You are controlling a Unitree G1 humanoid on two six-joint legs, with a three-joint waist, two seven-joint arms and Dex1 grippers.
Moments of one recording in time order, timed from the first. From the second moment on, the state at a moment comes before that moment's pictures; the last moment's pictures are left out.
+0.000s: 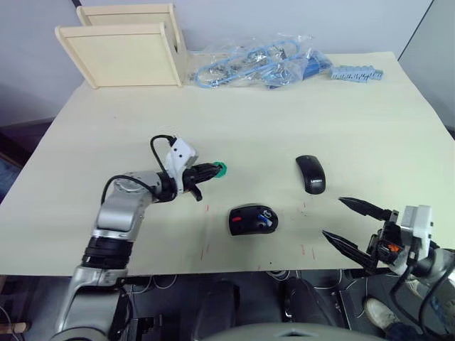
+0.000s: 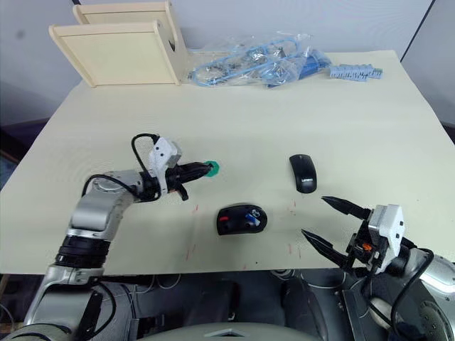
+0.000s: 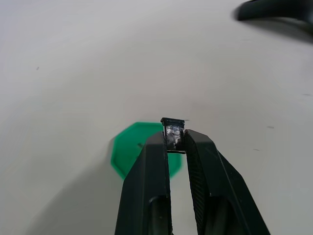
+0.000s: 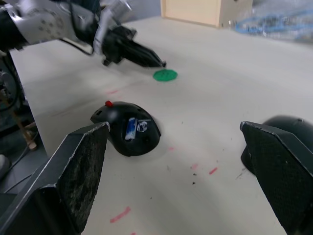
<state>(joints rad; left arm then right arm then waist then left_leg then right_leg) -0.40 0.65 -0.02 -0.02 -0.29 0.51 -0.95 0.36 -0.61 -0.22 -0.59 0.65 0.22 0.89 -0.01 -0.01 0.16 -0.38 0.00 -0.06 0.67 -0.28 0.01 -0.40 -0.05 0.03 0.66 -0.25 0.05</state>
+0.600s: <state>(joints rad) -0.48 0.73 -0.10 -0.23 -0.38 0.53 -1.16 -0.16 -0.75 -0.13 -0.58 1.05 0.86 0.58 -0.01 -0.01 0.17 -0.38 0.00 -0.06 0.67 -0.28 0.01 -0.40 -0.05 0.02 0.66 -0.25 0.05</state>
